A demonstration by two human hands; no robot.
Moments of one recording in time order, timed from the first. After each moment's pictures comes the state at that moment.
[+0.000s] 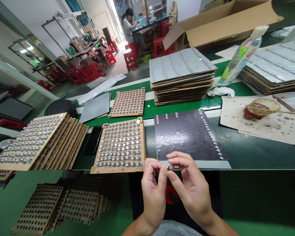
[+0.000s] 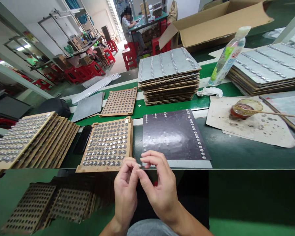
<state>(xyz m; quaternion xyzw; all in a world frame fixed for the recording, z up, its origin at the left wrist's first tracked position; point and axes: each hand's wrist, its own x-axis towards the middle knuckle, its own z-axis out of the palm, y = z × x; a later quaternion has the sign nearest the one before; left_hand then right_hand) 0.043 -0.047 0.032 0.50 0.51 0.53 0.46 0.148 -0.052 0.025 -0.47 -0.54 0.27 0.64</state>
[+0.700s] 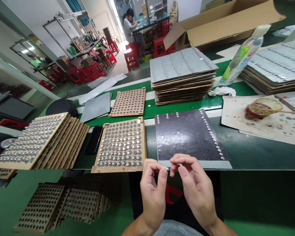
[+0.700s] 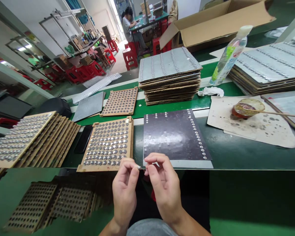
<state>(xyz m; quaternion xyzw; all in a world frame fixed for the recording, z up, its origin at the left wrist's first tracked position) 0.040 -0.050 0.032 0.52 0.50 0.54 0.43 0.145 -0.055 0.032 -0.46 -0.41 0.41 0.68</state>
